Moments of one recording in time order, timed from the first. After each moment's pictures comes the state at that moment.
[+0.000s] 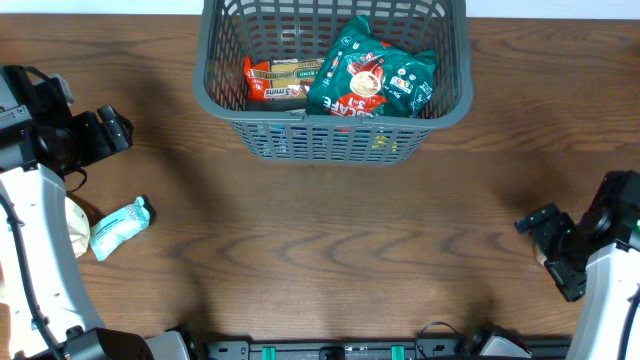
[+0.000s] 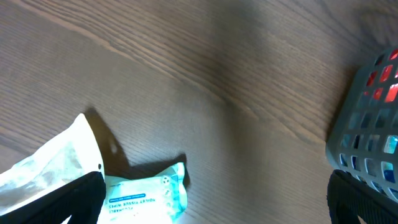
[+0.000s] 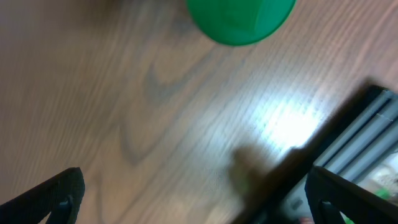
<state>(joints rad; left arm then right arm) 0.41 1.46 1.42 -1.01 0.12 -0.05 -0.55 1.15 0.96 -1.24 0.00 0.53</state>
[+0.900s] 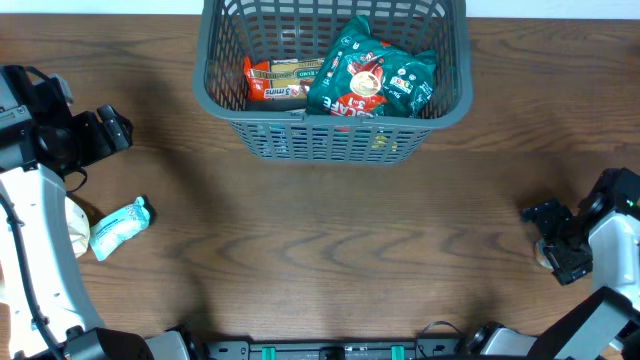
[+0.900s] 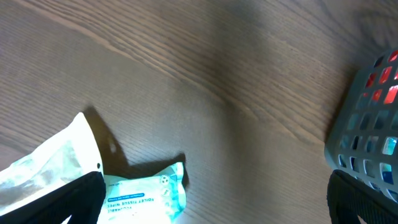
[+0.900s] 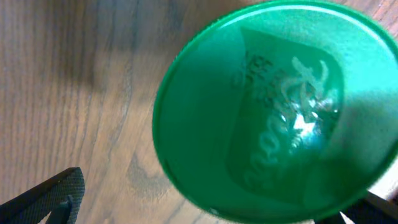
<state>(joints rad) 0.41 1.46 1.42 -1.01 0.12 -0.06 -0.63 1.45 0.86 -0.88 0.00 0.55</state>
